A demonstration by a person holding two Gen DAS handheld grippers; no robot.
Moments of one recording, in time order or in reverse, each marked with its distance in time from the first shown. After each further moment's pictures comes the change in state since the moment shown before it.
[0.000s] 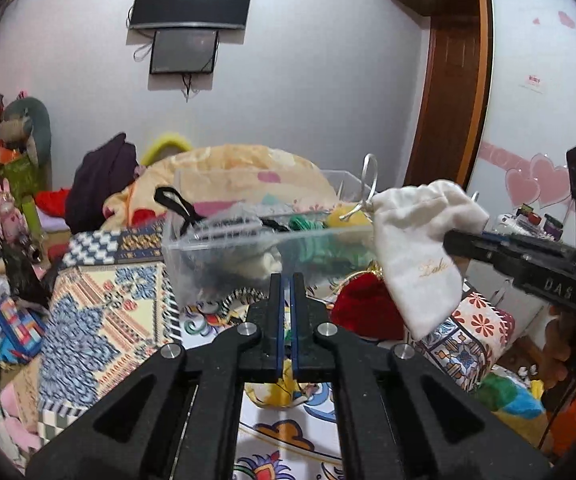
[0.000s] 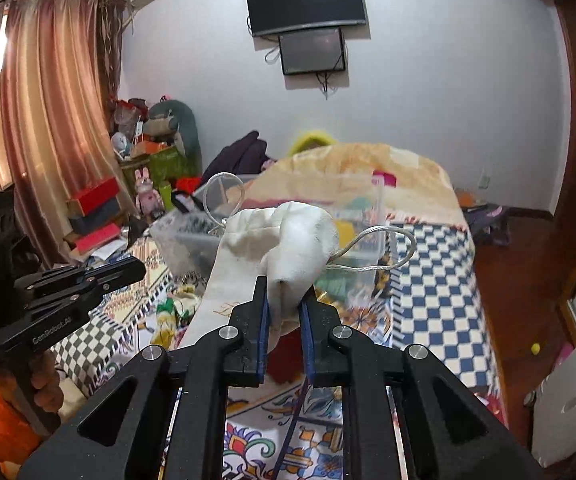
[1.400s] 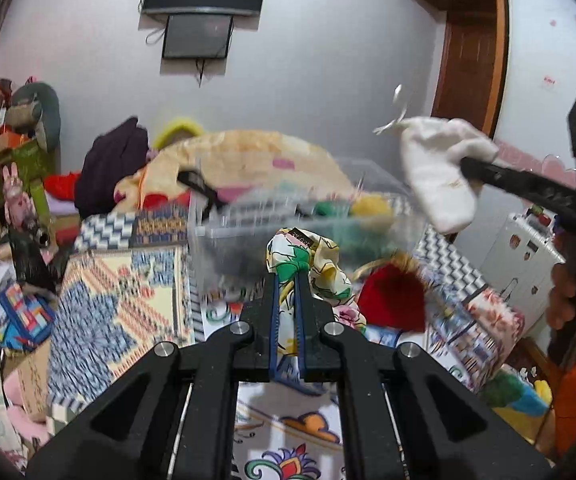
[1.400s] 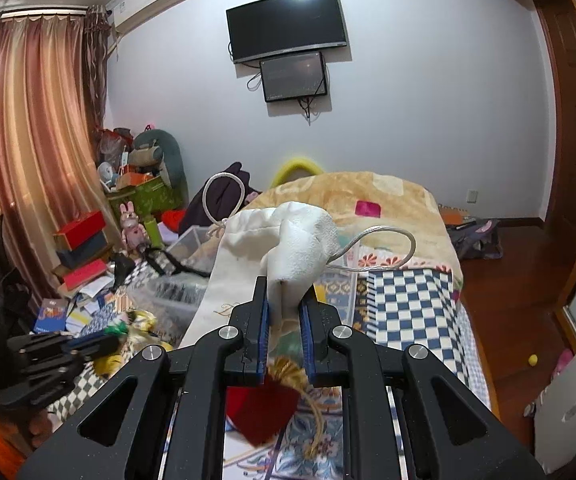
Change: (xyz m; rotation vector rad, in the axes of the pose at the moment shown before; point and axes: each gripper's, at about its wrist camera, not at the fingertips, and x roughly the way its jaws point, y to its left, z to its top) left arm 0.012 0.025 0.004 -0.037 0.041 0.022; right arm 0.007 -0.018 0.034 0.045 -0.089 -0.033
